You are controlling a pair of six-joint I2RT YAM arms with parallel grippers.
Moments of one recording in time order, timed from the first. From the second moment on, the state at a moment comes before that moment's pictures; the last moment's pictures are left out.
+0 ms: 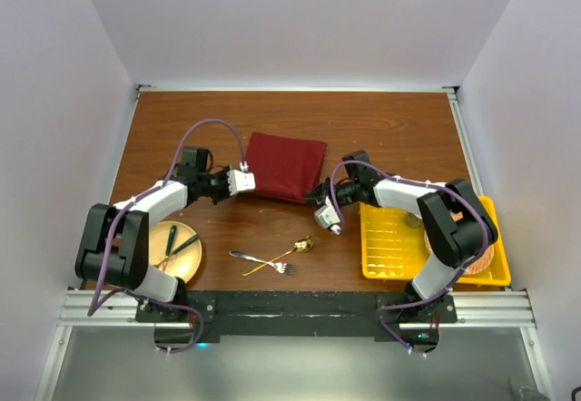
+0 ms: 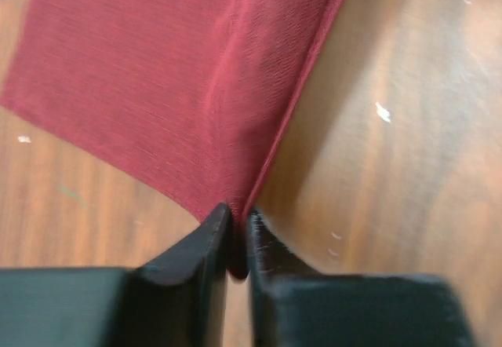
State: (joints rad) left arm -0.17 1.50 0.76 -0.15 0.62 1.09; right arm 0.46 1.69 0.83 -0.04 -0.93 -1.87
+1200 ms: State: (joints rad) left arm -0.49 1.57 0.84 -0.19 0.48 0.94; right arm 0.31 1.94 1.31 -0.34 -0.48 0.02
